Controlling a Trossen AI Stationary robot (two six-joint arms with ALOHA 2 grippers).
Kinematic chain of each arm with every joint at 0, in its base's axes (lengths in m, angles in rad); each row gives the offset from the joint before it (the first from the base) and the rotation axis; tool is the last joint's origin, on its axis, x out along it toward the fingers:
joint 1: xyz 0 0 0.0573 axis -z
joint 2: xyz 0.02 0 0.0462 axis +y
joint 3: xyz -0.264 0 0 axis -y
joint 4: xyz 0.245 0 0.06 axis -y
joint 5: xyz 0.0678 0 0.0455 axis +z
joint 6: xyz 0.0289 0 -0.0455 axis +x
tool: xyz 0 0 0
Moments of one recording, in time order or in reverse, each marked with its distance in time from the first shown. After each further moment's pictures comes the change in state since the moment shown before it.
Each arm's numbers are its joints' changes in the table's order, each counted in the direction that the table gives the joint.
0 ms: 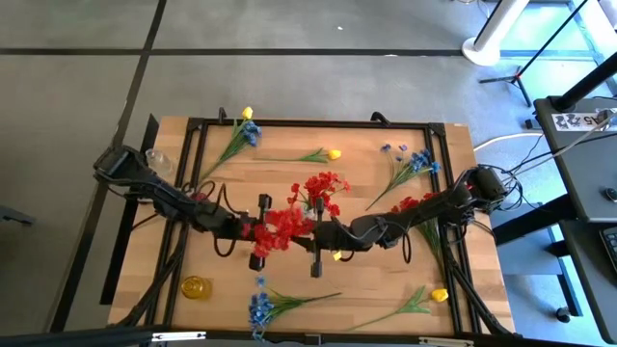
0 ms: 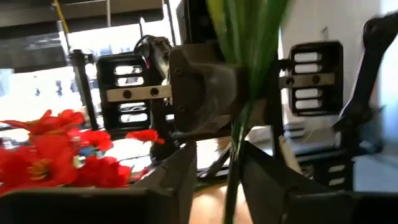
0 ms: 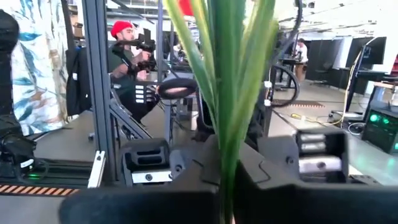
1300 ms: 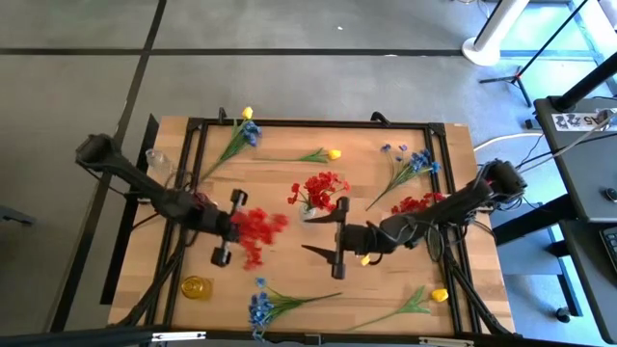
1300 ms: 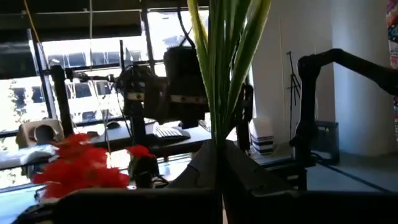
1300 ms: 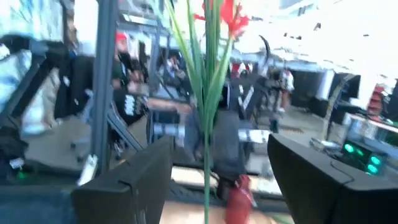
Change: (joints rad) left arm 0.082 -0.350 -0.161 -0.124 -0.066 -0.038; right arm -0.060 -0.151 -0.167 0.121 -0.081 -0.160
